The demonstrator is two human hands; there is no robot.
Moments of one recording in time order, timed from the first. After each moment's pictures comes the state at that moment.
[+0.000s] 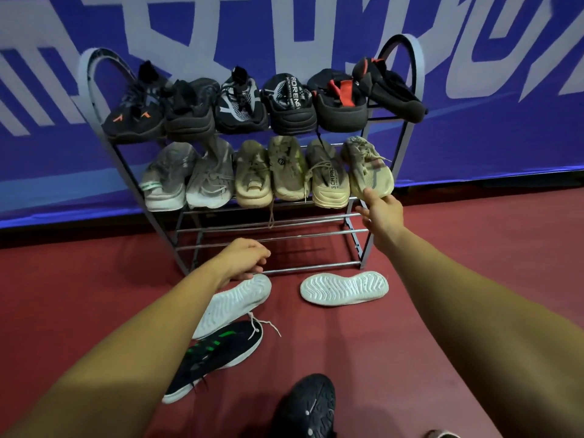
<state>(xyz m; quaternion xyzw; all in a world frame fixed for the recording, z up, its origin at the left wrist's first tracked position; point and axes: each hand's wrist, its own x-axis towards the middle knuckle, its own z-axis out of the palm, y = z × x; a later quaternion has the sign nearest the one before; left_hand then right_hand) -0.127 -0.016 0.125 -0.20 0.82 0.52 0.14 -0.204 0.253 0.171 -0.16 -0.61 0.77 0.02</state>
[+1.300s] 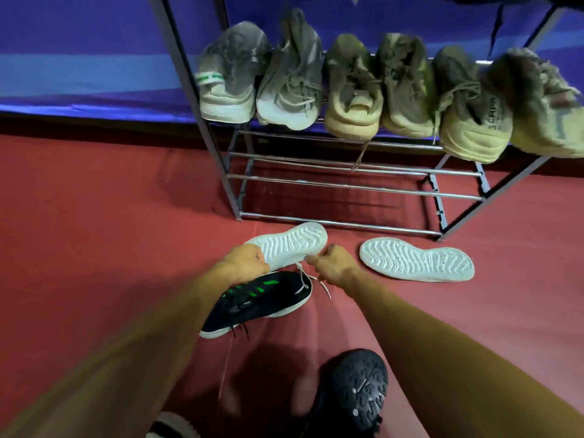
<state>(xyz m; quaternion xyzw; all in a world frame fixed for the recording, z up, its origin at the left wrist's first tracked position) -0.075 -0.126 -0.014 -0.23 0.89 0.29 0.25 -0.143 0.070 -0.030 0.01 -0.85 0.39 -0.34</state>
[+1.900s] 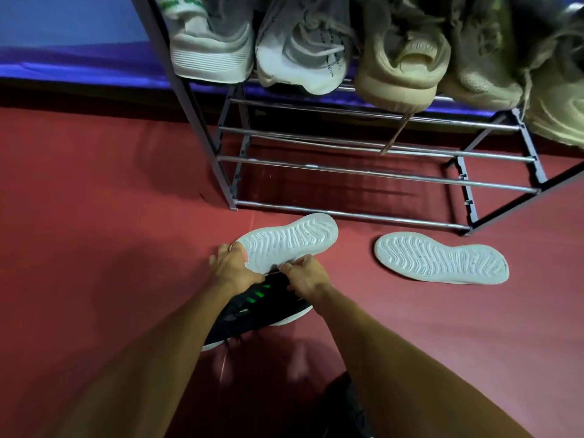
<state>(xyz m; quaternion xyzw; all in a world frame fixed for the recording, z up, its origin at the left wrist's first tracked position) -0.085 -0.150 -0.108 -0.33 0.88 0.25 0.21 -0.133 0.006 -0.109 -0.05 -0.81 0.44 -0.39</state>
